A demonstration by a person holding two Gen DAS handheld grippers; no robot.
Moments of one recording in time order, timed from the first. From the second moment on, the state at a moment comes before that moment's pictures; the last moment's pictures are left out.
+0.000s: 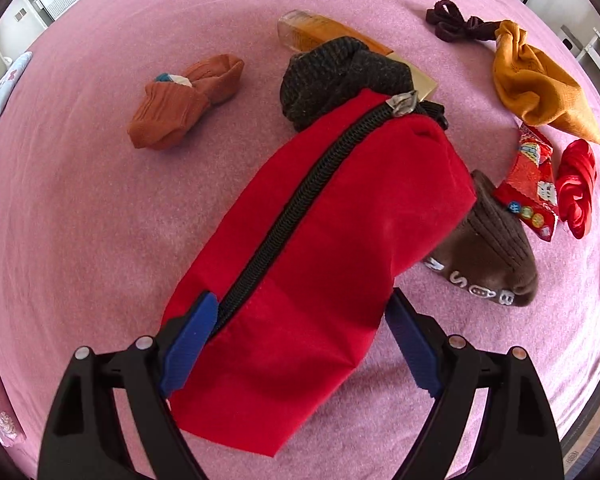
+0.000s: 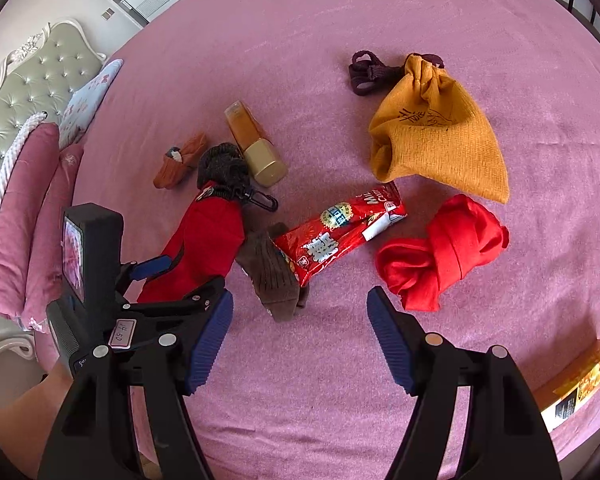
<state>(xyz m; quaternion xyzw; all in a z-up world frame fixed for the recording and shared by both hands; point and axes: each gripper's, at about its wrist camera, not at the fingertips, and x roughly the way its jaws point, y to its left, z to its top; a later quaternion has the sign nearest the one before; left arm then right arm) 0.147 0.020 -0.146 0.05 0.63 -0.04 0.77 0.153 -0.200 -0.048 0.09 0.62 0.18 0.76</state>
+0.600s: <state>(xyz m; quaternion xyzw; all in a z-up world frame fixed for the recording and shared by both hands) 0.140 0.072 -0.102 -0.14 0.61 -0.05 0.77 0.197 -0.198 -0.084 0.16 0.66 0.15 0.71</state>
